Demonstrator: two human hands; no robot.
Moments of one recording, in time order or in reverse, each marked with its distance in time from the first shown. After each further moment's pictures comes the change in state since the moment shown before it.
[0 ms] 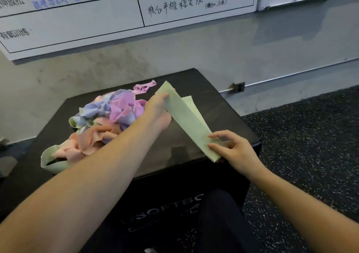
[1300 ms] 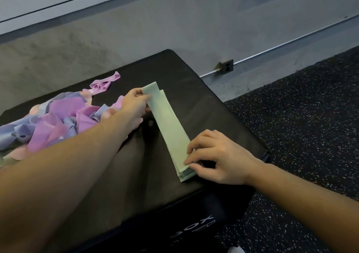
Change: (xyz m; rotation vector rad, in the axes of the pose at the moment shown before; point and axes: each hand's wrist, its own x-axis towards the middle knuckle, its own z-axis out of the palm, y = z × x) left_hand 0.207 -0.076 0.013 0.642 0.130 0.054; right_hand 0.117 0.103 -0.048 -0.726 -0.273 -0.677
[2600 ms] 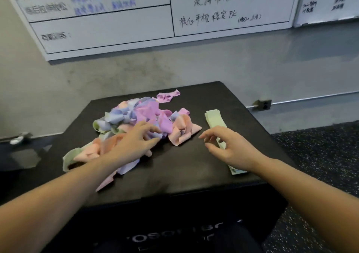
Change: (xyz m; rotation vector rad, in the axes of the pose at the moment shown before) left_hand -0.178 -0.012 -0.244 0.637 -0.127 0.543; right_hand 0.096 -0.137 -0.009 0.192 -0.065 0.216
